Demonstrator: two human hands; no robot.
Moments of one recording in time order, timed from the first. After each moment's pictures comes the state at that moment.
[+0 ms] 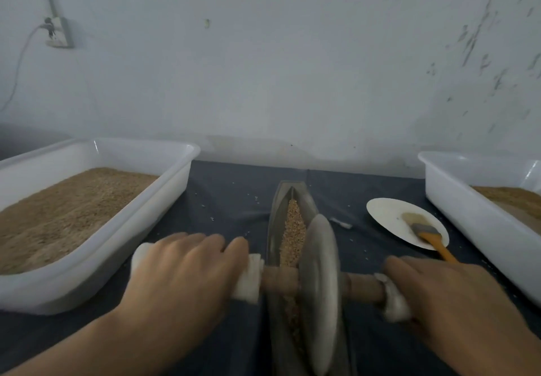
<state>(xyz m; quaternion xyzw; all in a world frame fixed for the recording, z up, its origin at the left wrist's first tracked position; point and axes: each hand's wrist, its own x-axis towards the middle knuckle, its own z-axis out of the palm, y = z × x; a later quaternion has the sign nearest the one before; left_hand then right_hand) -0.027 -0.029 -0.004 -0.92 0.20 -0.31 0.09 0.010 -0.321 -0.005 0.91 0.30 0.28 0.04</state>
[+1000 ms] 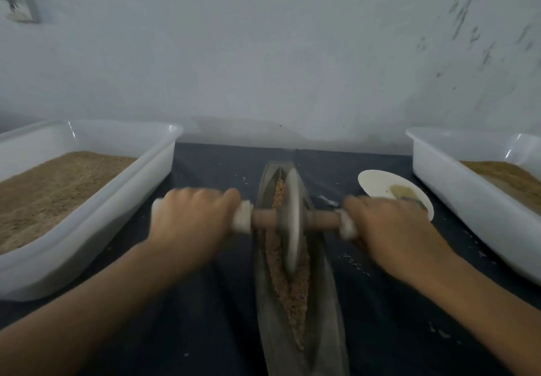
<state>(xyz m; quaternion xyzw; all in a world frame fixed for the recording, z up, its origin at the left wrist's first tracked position) 0.031 -0.035 -0.010 -0.96 0.09 -0.23 0.15 0.063 -0.318 -0.021 0.92 0.26 0.28 0.09</state>
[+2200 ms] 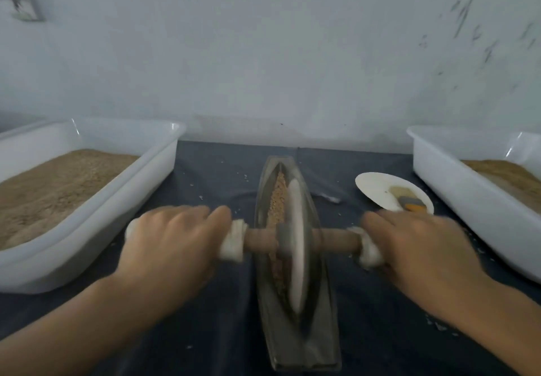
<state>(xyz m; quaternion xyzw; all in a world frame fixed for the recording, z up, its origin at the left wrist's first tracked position) -0.017 -0.024 -0.016 -0.93 0.17 -0.31 0.08 0.019 -0.332 -0.015 0.90 0.29 0.33 0.04</state>
